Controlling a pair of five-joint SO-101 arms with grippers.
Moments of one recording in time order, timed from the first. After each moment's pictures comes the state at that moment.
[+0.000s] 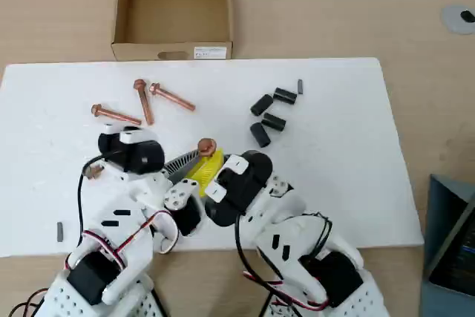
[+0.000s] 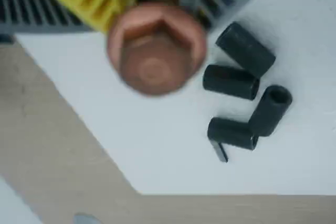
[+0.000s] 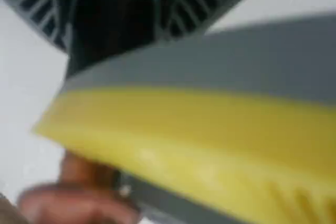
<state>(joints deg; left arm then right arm) 37.9 -104.1 81.1 40.7 15.8 -41.8 -103.6 80.0 55.8 6.5</state>
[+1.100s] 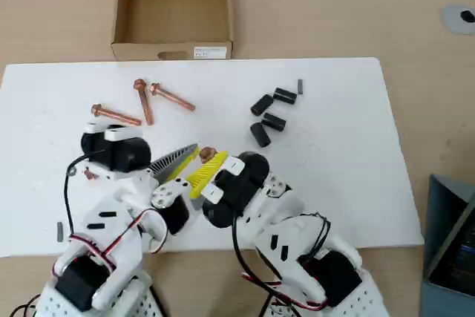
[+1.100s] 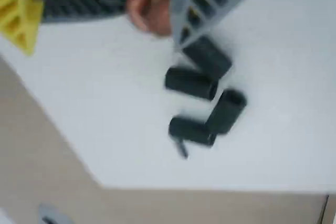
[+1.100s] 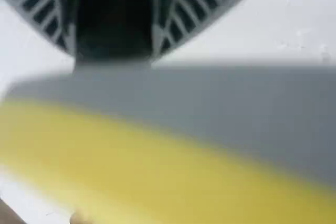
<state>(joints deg) 31.4 -104.2 75.3 47.8 15.5 -42.0 -103.5 80.1 55.8 6.7</state>
